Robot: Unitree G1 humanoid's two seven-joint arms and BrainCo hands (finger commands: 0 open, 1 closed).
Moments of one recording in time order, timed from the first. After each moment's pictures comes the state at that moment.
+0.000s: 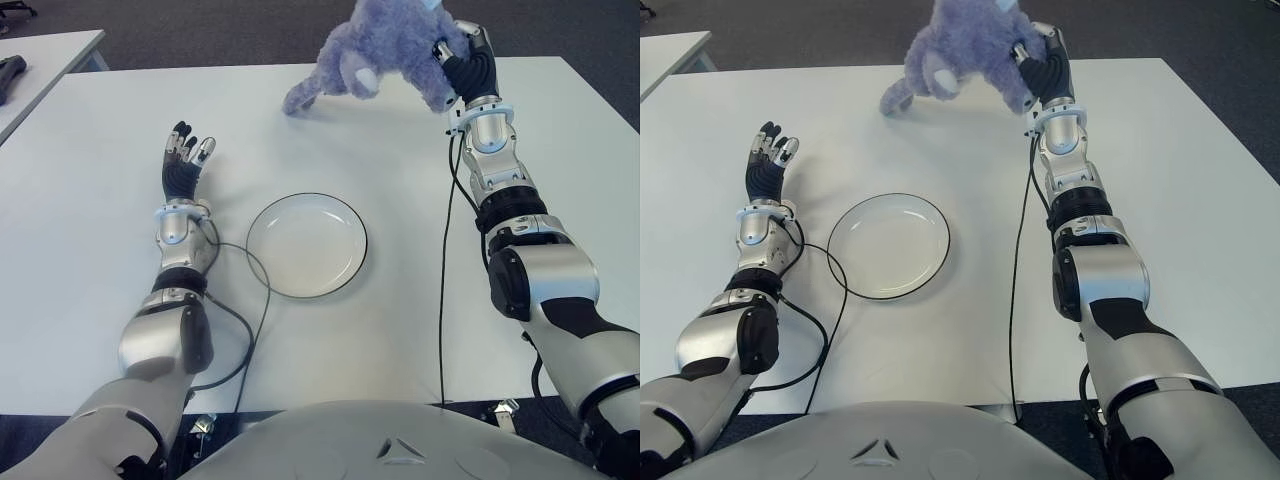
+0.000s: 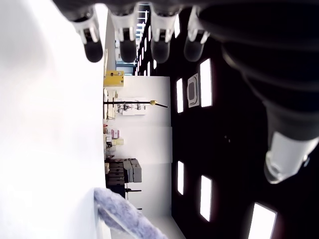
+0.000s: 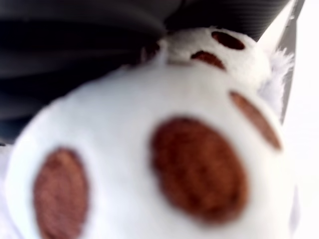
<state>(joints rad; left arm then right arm) -0.56 0.24 0.37 1.11 -0.12 -0.58 -0.10 -0.97 -0.28 -0.05 0.98 -0.22 -0.45 -0.14</state>
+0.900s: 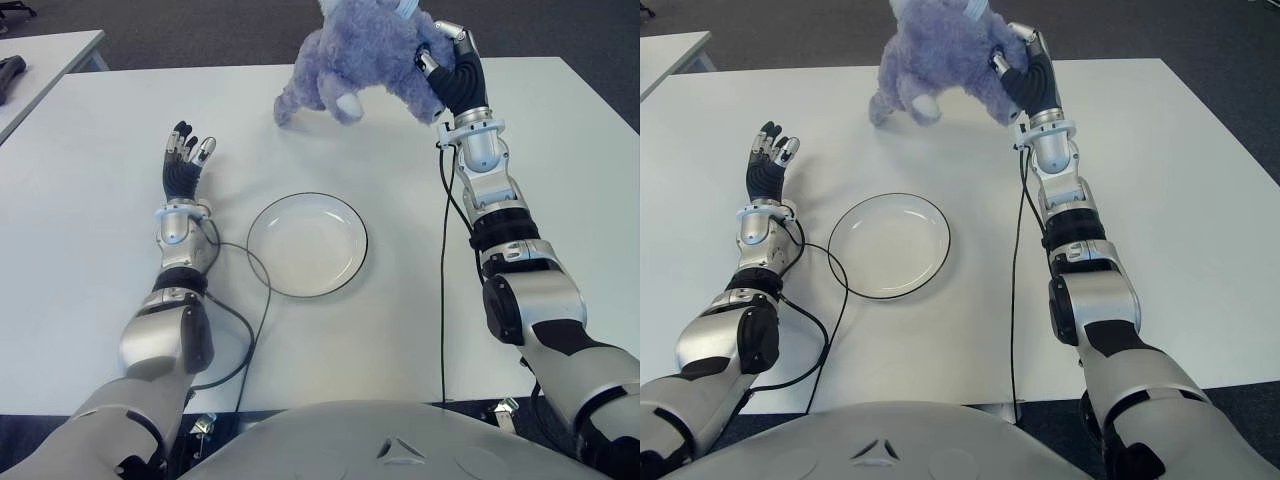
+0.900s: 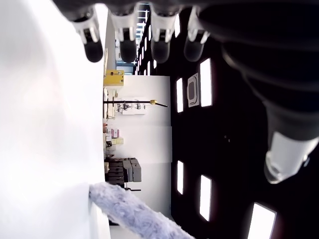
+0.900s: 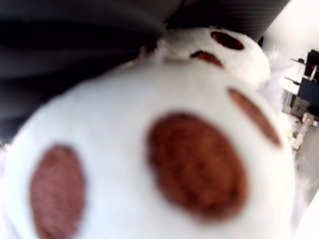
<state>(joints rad) -0.57 0.24 0.38 1.11 -0.12 -0.58 -0.10 -0.80 -0.26 -0.01 0.72 -0.23 -0.53 -0.07</state>
